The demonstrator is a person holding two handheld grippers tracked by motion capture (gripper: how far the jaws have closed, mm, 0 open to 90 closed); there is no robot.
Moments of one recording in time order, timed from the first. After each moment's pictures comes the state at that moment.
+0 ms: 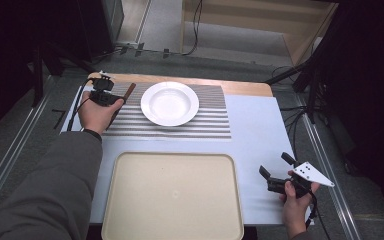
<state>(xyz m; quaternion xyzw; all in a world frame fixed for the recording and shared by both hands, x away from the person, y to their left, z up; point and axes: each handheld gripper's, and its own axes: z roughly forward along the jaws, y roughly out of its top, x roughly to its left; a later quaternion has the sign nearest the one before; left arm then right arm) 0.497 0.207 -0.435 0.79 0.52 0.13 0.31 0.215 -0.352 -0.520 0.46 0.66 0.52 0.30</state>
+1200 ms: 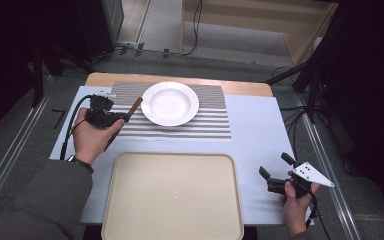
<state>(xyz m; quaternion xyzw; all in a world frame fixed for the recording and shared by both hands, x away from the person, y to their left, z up) 0.405 0.195 -0.413 0.81 0.46 0.12 0.35 0.214 -0.352 -0.520 0.45 0.66 0.52 0.30</state>
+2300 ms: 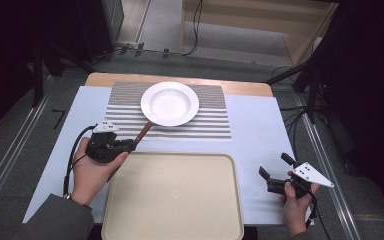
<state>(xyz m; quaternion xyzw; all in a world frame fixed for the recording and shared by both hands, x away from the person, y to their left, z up) 0.311 0.182 -0.426 0.82 0.41 0.10 0.39 0.213 -0.351 -0.520 0.45 0.66 0.51 0.30</state>
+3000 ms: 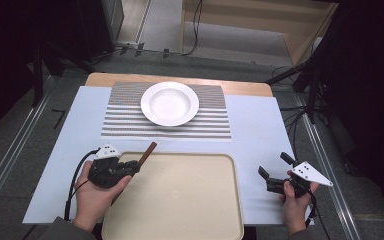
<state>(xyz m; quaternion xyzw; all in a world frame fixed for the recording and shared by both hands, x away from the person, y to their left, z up) 0.262 0.177 -0.455 0.81 0.42 0.07 0.41 0.216 -0.351 -0.520 0.45 0.67 0.51 0.30</state>
